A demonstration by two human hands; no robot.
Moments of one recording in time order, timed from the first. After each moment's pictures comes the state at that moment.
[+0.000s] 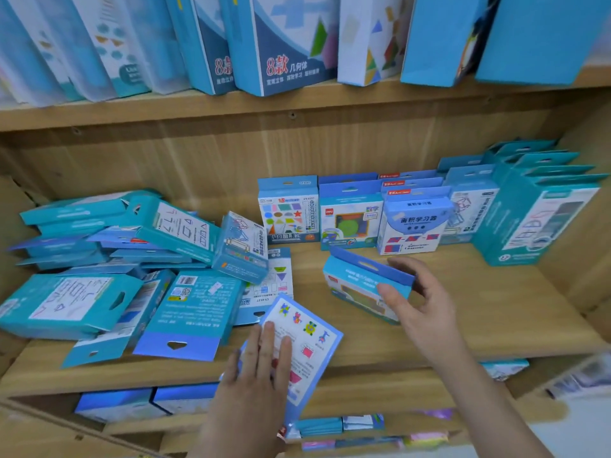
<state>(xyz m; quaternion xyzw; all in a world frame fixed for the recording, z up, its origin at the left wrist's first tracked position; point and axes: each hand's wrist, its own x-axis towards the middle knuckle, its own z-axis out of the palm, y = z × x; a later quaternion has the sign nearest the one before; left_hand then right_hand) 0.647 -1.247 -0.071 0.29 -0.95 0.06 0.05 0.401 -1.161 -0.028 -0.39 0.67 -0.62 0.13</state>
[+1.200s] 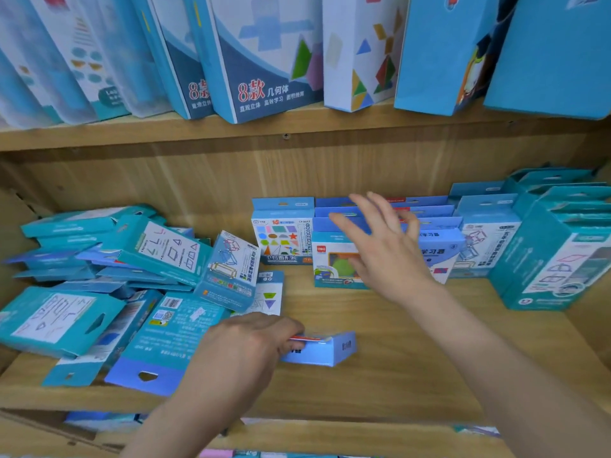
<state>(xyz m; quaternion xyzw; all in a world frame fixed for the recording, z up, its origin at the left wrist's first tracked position) 0.578 -1.284 0.029 0.24 -0.95 0.02 0.21 0.327 -1.267 0.023 -0.61 0.74 -0.14 -0.22</state>
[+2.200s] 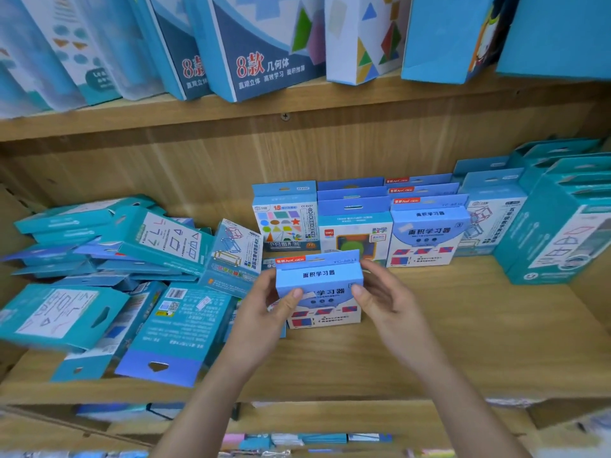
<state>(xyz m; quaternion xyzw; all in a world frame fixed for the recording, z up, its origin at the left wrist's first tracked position) 0.556 -1.302 -0.007 0.36 -0.68 -0.55 0.32 0.393 -1.202 -0.019 -0.41 0.59 -0.63 0.30</state>
